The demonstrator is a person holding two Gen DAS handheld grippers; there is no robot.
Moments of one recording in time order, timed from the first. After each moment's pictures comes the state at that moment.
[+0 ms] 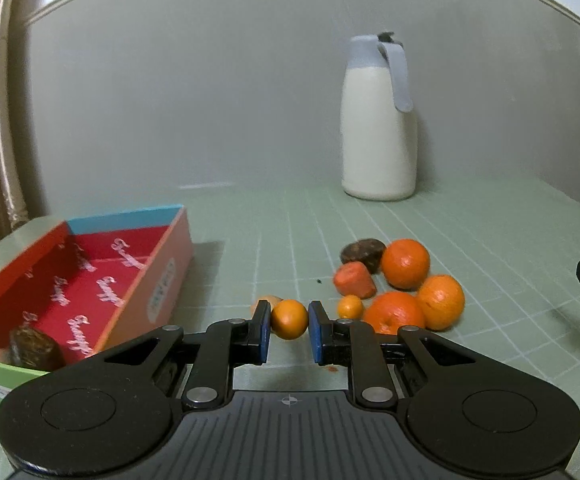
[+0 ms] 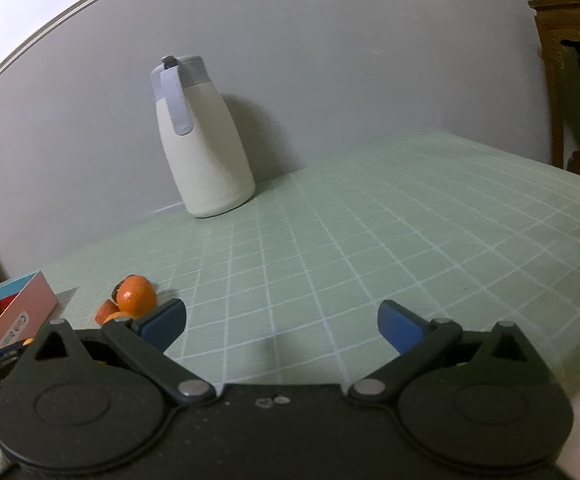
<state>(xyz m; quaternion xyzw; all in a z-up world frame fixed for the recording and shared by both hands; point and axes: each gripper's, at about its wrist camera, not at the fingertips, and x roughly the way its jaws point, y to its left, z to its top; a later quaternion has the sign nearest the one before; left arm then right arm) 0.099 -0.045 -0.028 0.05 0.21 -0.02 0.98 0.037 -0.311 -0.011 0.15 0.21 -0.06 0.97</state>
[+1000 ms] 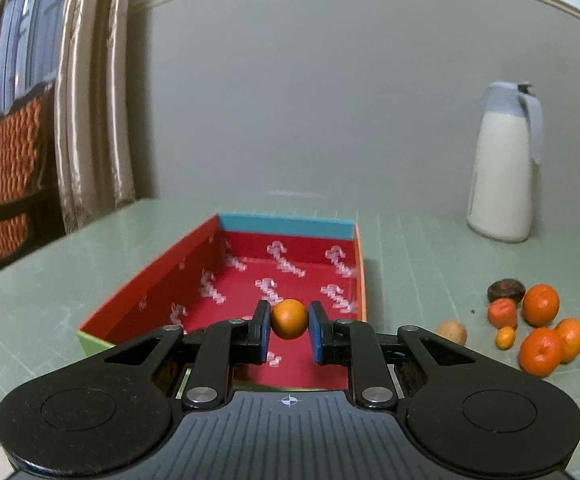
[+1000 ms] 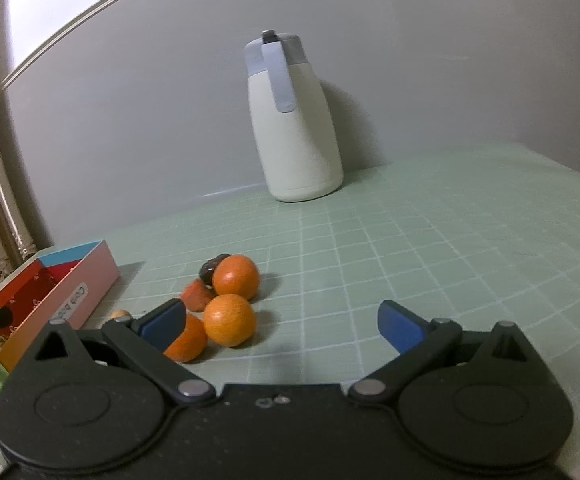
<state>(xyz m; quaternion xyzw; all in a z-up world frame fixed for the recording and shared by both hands) 0.089 0.055 -0.011 -0.01 0.20 0.11 0.97 0.058 -0.239 -0.005 0.11 0.21 0.02 0.97</state>
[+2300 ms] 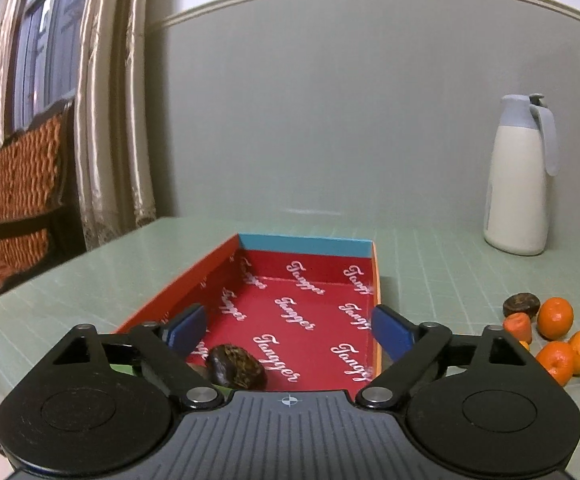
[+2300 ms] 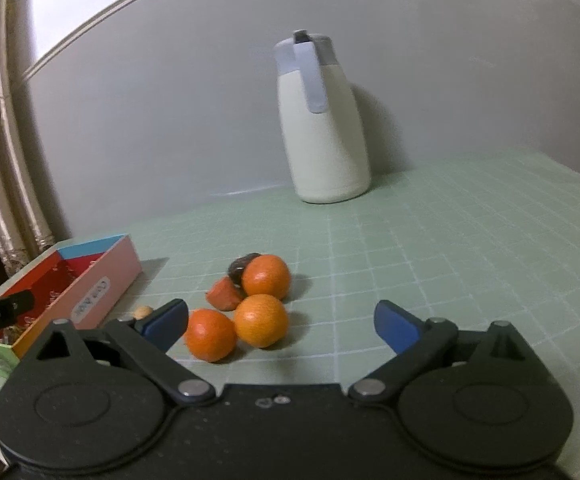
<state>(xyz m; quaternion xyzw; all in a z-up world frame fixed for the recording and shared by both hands) 0.077 0.051 -0.005 0.01 0.16 0.15 0.98 0.059 -0.225 -0.003 0.10 0.21 0.05 0.97</state>
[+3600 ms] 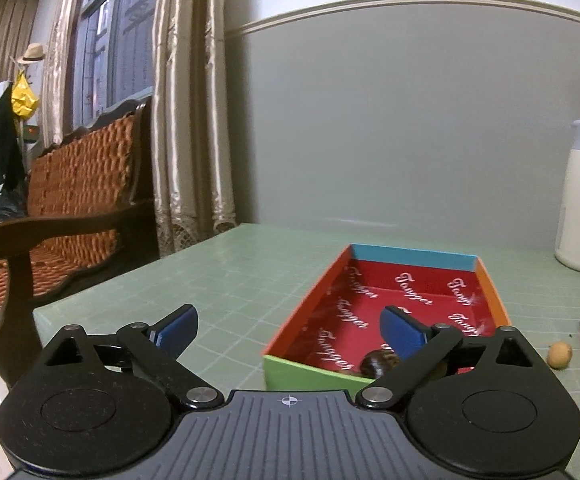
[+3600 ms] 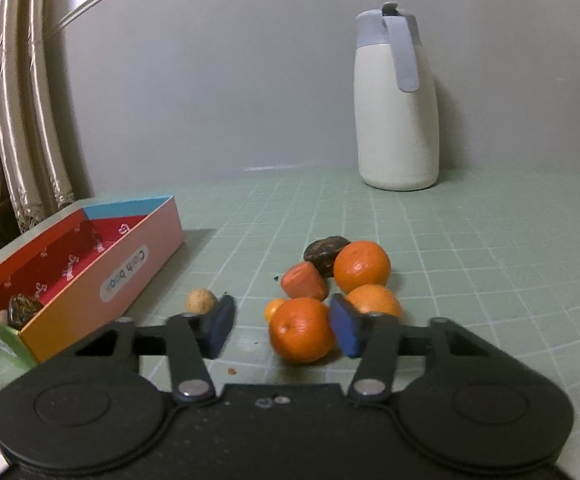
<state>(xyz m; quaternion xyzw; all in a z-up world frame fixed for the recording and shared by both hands) 0.046 0.128 -0.002 0.00 0.15 0.23 0.96 0.094 -0.159 -0.011 0.04 0.23 0.08 0.97</state>
